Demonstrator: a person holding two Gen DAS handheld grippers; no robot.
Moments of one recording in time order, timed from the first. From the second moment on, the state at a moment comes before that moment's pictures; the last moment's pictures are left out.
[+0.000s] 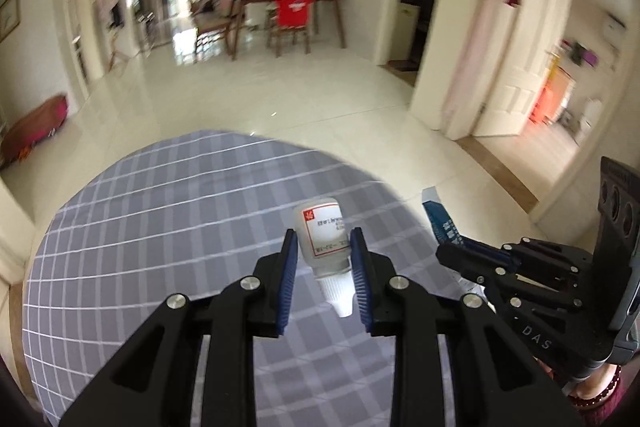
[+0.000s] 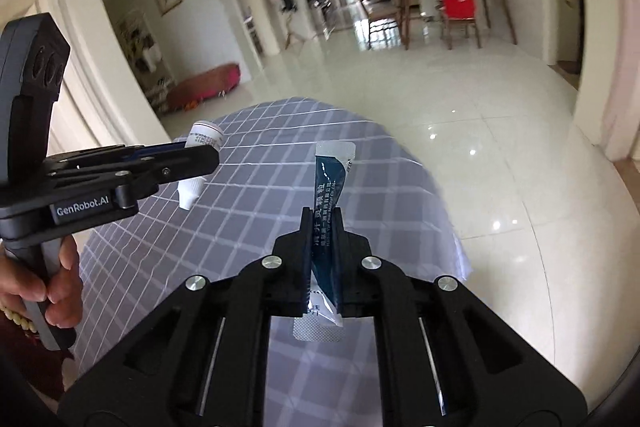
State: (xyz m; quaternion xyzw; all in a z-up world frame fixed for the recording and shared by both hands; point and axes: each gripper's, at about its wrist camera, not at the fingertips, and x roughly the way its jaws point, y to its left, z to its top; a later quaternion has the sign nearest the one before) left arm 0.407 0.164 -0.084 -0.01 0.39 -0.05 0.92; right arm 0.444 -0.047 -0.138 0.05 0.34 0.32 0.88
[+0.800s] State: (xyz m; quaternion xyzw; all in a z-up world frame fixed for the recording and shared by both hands) left arm 0.390 -0.149 -0.183 0.08 0.47 -0.23 0.85; right arm 0.333 -0.337 -0.234 0.23 0.34 0.07 0.91
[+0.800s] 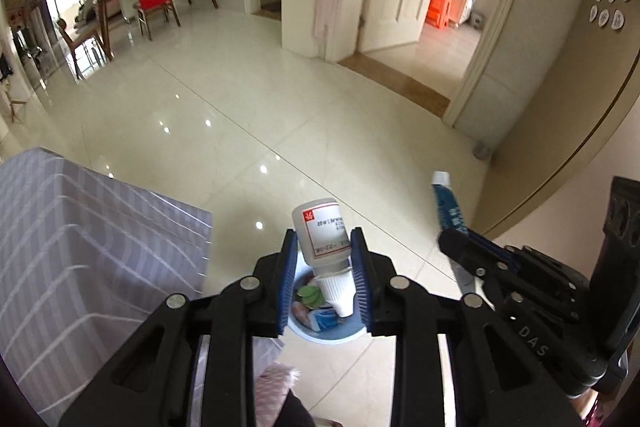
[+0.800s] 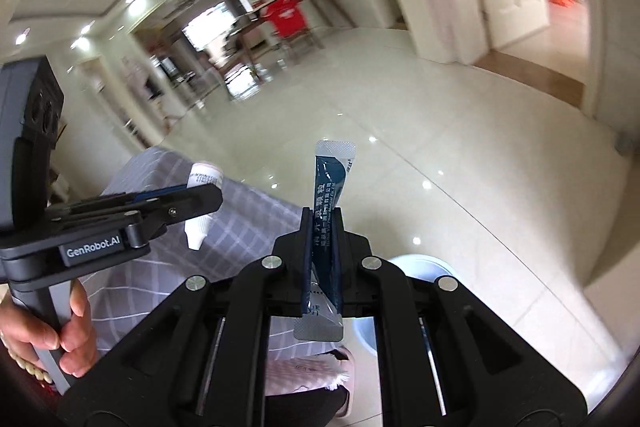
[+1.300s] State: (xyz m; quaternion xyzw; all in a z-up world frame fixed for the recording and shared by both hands) left arm 0.403 -0.151 -0.220 0.07 0.50 -0.19 0.84; right arm 0.335 -0.367 -0.264 0.25 0.36 0.06 0.90
